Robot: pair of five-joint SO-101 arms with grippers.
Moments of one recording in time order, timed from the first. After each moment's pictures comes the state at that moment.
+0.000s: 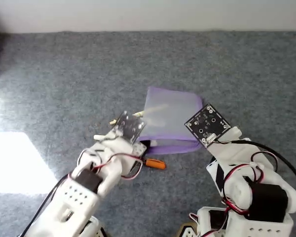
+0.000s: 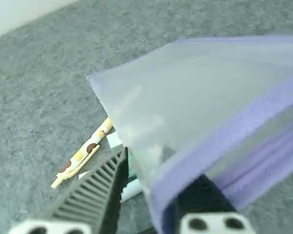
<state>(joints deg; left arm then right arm) 26.0 -49.8 71.4 28.7 -1.4 2.5 -61.1 22.4 100.6 44.4</state>
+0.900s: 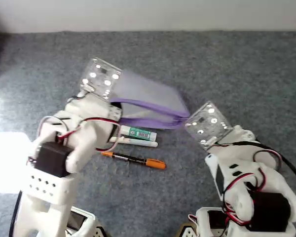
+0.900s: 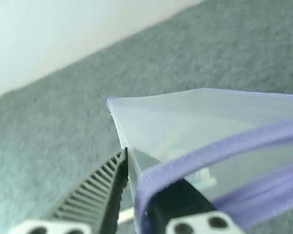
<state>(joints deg) 14.4 -43.8 23.1 72.7 -5.8 -1.6 -61.9 18.9 92.9 43.4</state>
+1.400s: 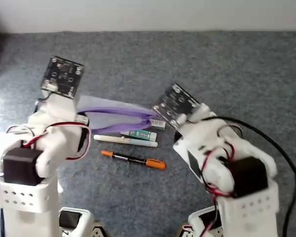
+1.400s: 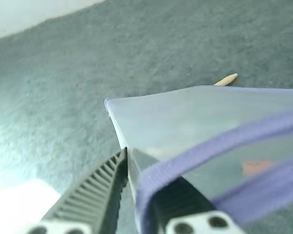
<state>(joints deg) 1.7 -43.8 11.4 94.1 -6.6 -21.3 -46.6 12.8 89.2 31.3</state>
